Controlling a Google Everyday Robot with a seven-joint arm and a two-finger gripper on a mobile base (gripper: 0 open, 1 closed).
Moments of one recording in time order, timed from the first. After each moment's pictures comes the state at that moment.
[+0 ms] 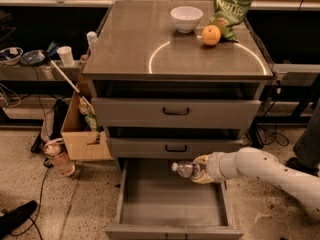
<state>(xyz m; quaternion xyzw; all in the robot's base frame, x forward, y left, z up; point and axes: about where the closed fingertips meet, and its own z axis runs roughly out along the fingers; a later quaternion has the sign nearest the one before) 0.547 -0.157 0.479 -0.63 0.69 0.07 0.34</state>
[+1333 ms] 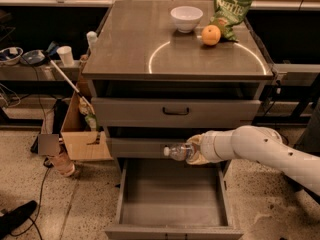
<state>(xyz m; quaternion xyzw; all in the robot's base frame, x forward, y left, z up) 0.562 -0.123 0.589 -0.68 0.63 0.01 0.36</state>
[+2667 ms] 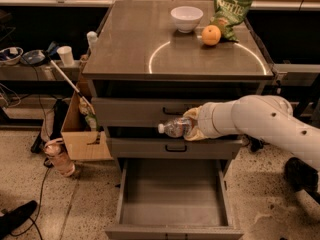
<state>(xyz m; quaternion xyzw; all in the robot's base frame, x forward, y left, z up) 0.579 -0.104 0.707 -0.71 0.59 -0.06 0.38</state>
